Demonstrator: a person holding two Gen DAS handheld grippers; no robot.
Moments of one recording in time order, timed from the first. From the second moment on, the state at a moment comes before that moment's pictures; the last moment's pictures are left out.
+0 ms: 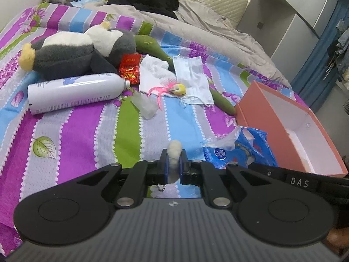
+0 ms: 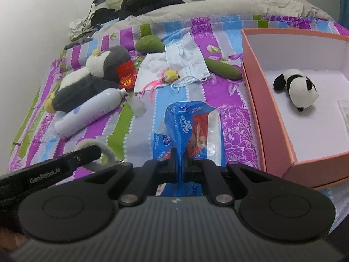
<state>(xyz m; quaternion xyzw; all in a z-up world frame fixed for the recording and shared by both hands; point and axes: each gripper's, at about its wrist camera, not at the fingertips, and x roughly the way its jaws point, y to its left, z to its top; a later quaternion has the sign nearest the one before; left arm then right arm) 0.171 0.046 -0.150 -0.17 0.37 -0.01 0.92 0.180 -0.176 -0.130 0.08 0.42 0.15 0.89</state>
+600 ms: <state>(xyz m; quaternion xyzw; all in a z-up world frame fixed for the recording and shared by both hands) 0.122 0.013 -0.075 -0.15 0.34 -0.03 0.93 0.129 -0.206 -0.070 0.09 0.39 0.16 0.90</state>
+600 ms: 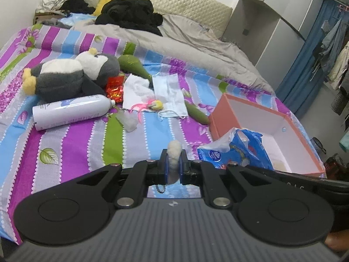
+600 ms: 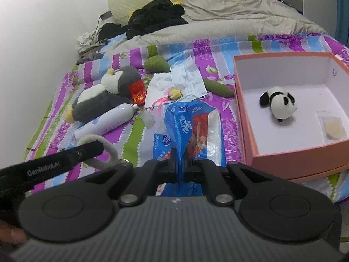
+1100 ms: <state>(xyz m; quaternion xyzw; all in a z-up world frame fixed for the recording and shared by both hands) 0.097 -0.052 -0.036 -0.13 0.32 -0.06 0.94 0.092 -0.263 -0.035 0.10 0.36 0.14 0.92</state>
